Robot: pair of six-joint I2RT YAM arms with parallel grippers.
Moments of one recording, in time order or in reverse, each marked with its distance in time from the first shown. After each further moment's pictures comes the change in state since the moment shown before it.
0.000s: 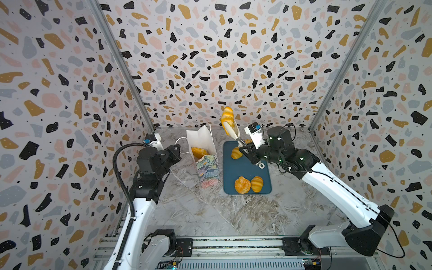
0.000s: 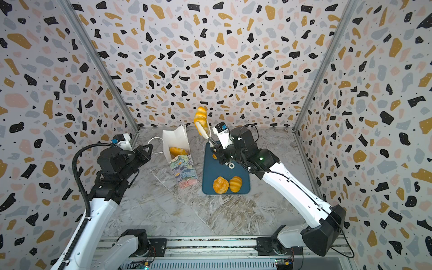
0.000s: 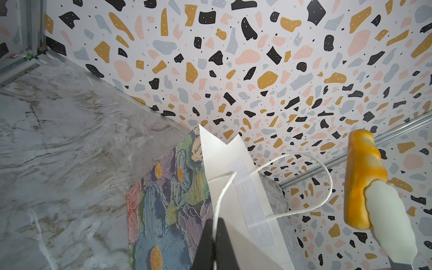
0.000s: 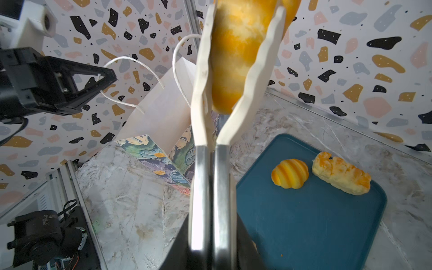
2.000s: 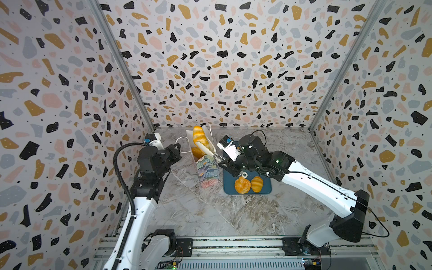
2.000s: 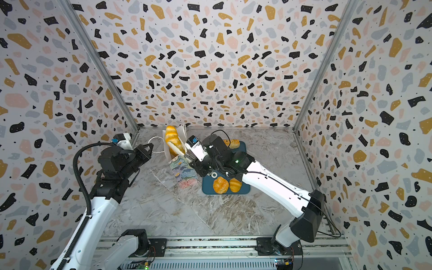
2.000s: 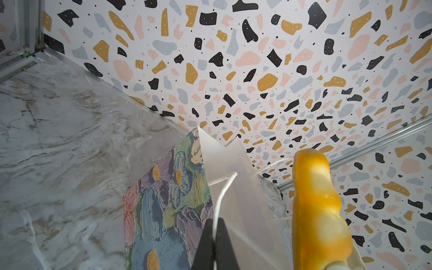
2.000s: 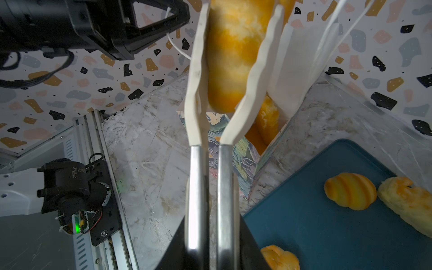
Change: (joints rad) left arm 0.000 0.017 0.000 0.021 -0.001 -0.018; right arm 0.220 0.173 0.124 -0.085 0.040 -0.061
